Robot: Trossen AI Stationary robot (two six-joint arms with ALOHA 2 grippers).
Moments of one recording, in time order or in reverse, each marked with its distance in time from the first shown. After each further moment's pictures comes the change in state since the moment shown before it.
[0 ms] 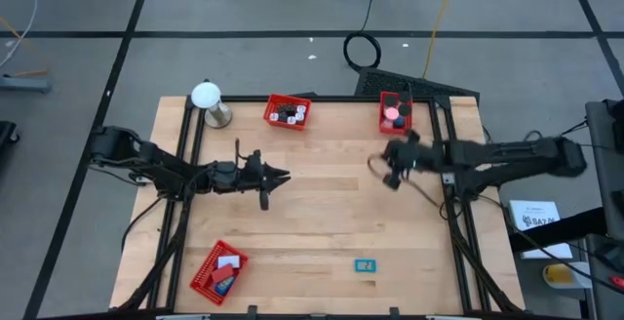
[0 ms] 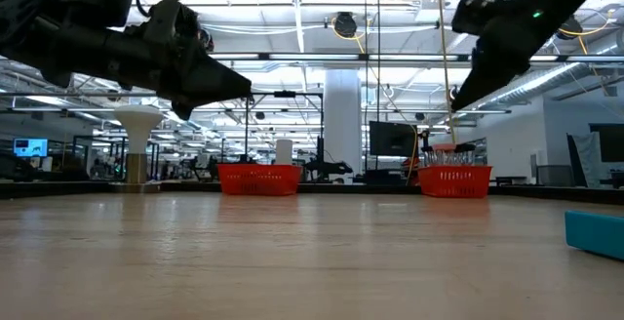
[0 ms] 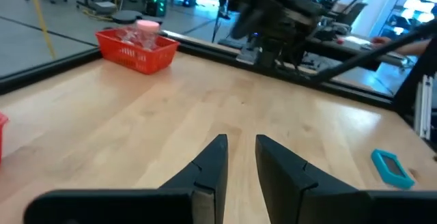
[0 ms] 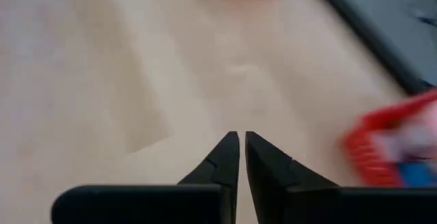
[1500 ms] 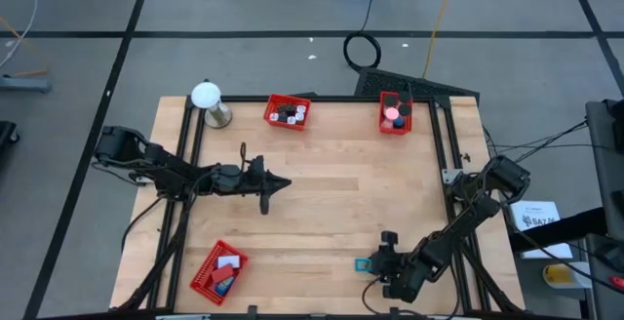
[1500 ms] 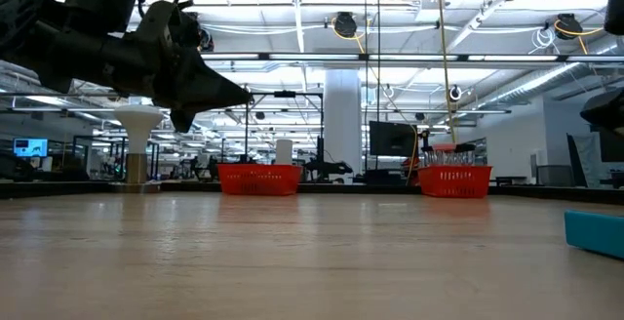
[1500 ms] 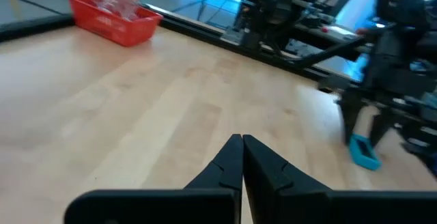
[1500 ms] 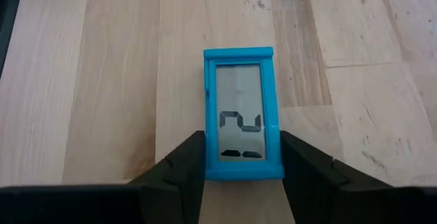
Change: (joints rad) left arm -0.021 0.050 0.001 0.000 0.050 -0.089; right arm 0.895 0.821 0.210 0.318 0.092 0.597
